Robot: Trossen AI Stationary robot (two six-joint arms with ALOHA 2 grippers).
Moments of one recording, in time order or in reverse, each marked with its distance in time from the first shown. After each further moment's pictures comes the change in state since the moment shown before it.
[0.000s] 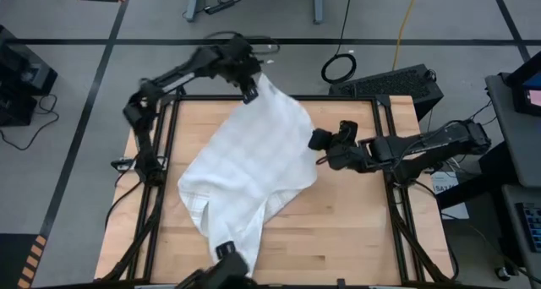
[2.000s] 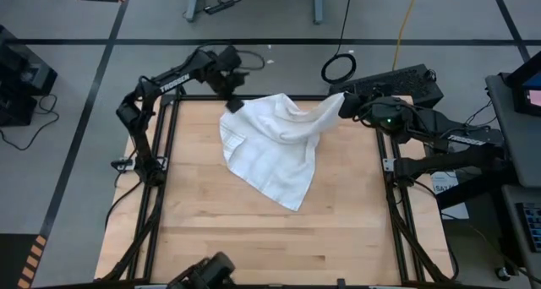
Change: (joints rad) left arm 0.060 -0.031 -0.199 -0.232 0.070 -0.141; right arm -0.313 -0.288 0.081 -0.103 -0.128 -0.611
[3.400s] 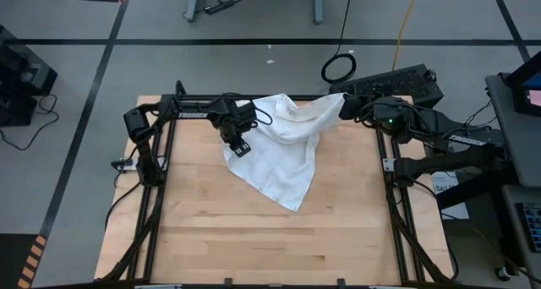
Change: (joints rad) left arm -0.310 0.009 -0.445 0.293 -0.143 -0.351; right arm 0.000 -0.010 0.000 0.001 -0.027 -0.019
